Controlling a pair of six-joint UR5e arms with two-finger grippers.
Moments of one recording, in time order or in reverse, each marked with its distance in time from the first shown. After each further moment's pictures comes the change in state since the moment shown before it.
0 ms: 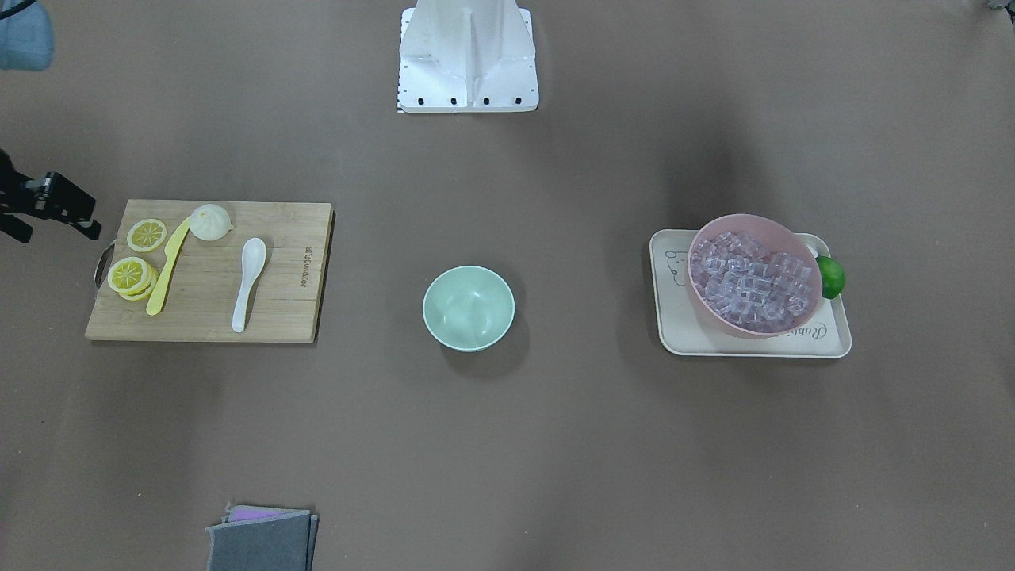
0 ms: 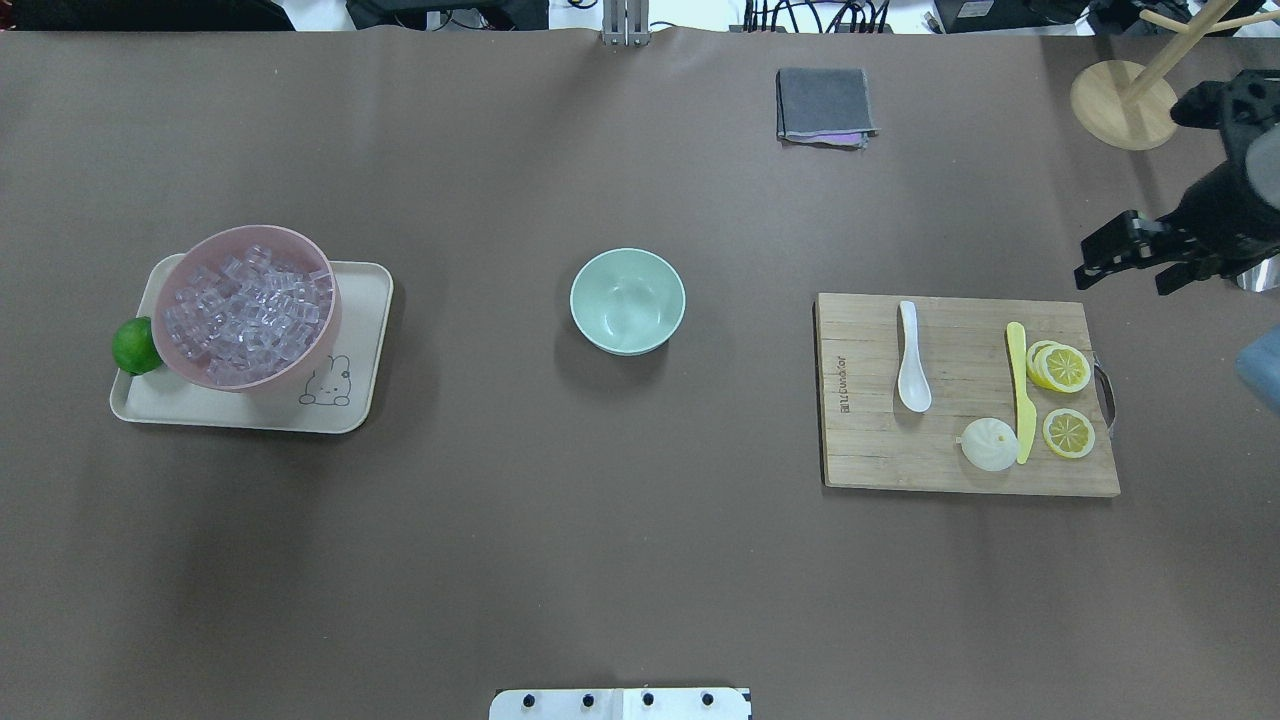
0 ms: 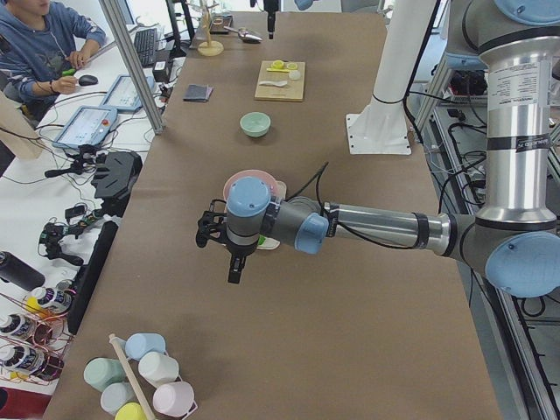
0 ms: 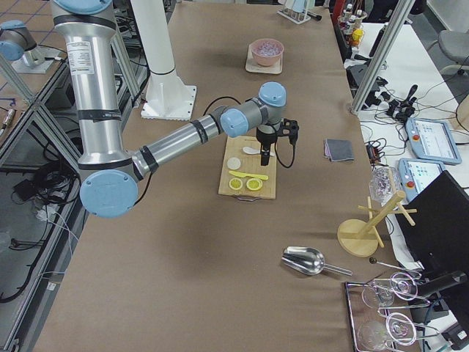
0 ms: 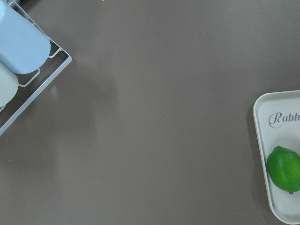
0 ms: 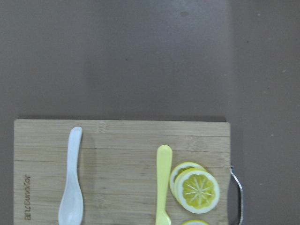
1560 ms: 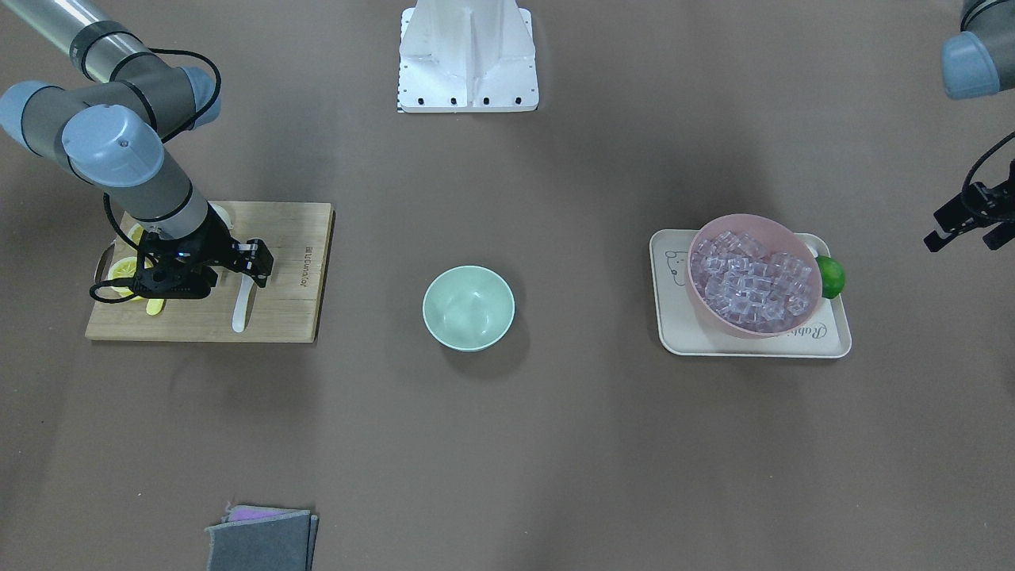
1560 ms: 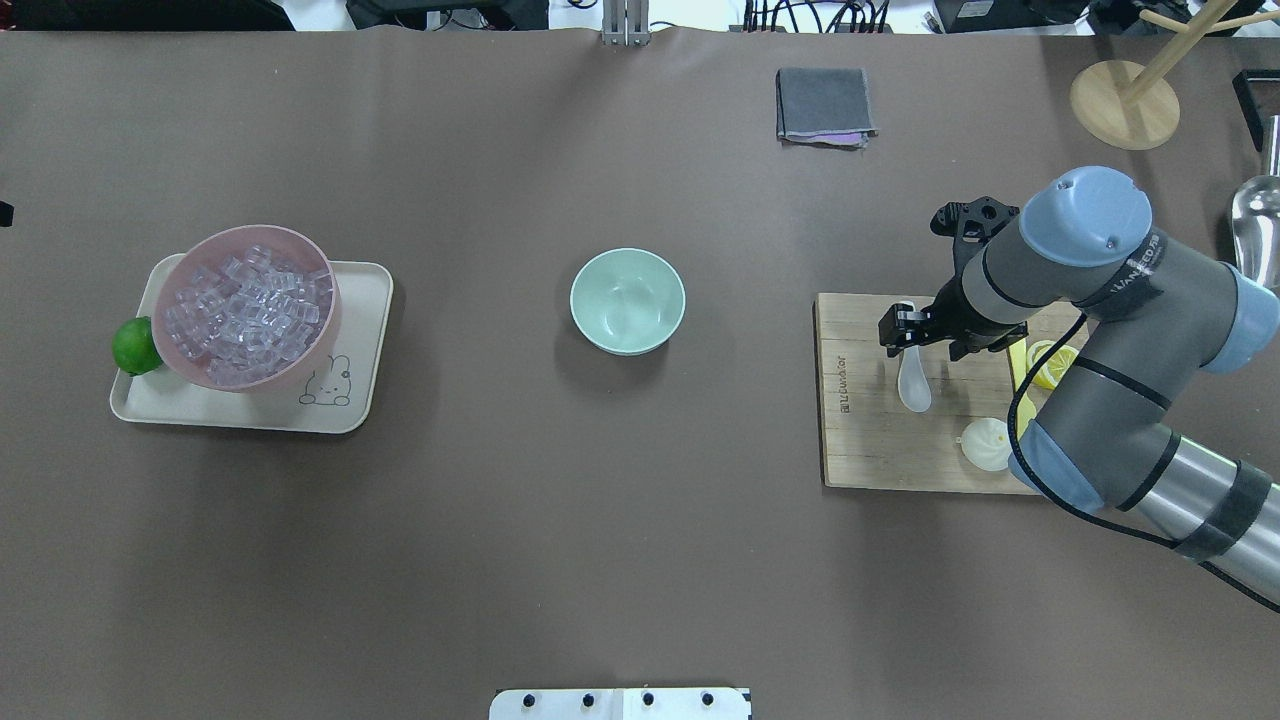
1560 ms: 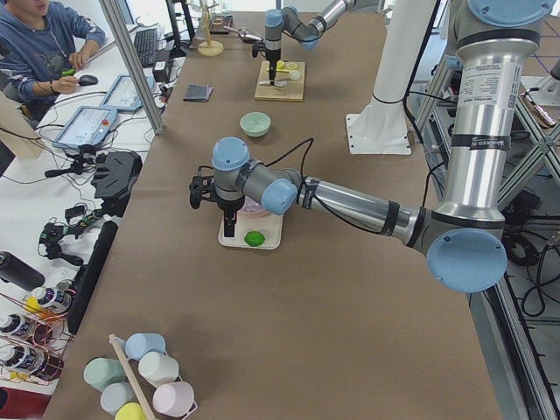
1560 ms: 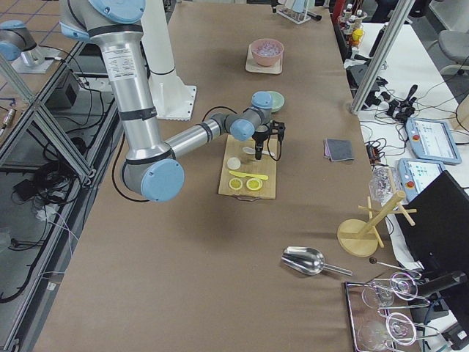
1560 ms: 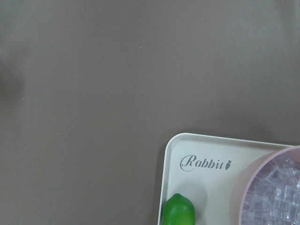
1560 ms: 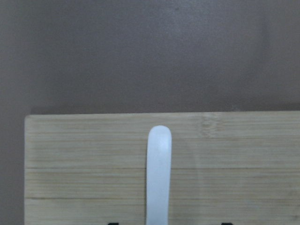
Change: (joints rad) left arm 0.163 -0.126 -0.023 0.009 0.009 -0.344; right arm -0.323 0.150 -0.263 0.272 -0.230 0.327
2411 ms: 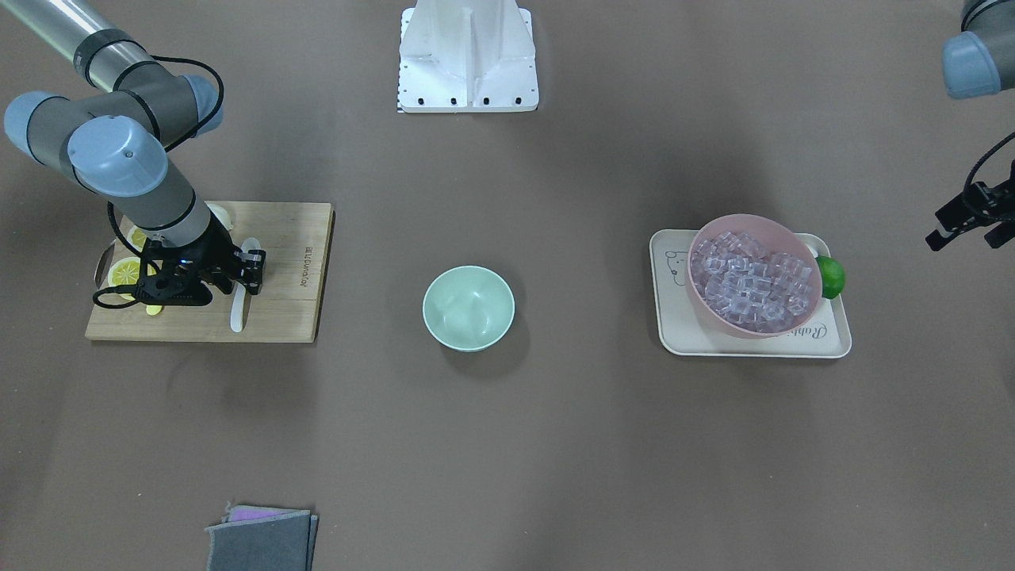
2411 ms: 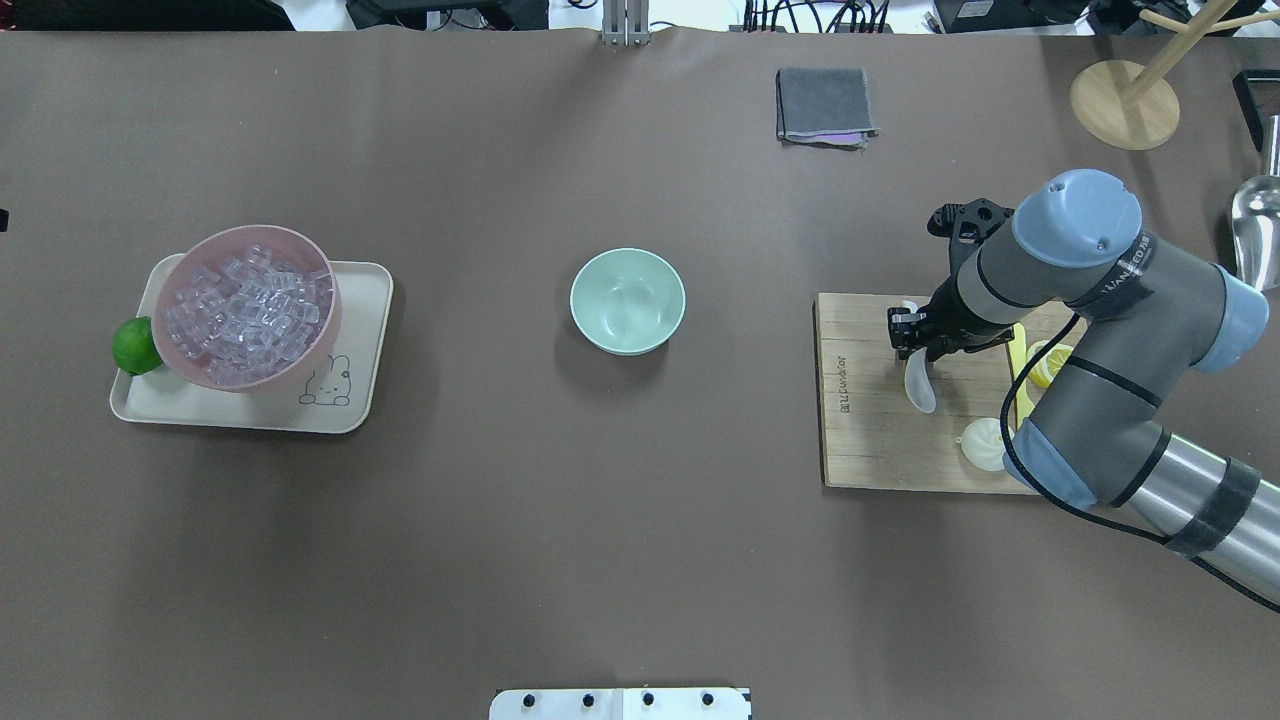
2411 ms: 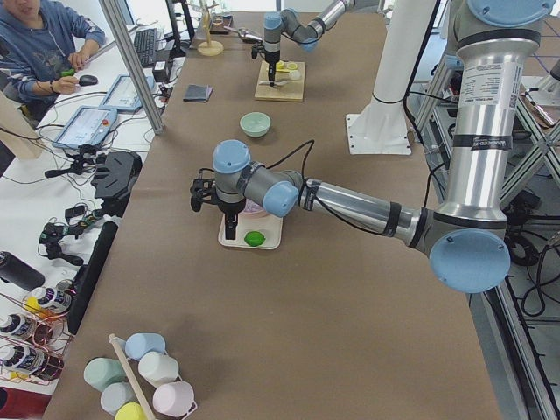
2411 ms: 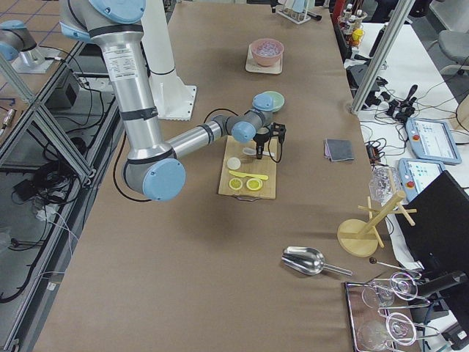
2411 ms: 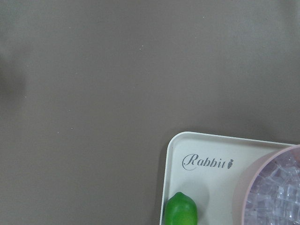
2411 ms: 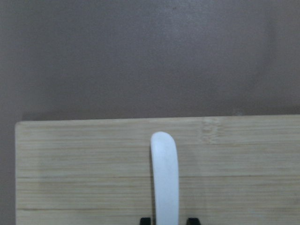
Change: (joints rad) left arm -0.001 0.011 0.001 -0.004 0.002 0.002; right arm -0.002 0.009 -0.027 0.018 -0.001 0.011
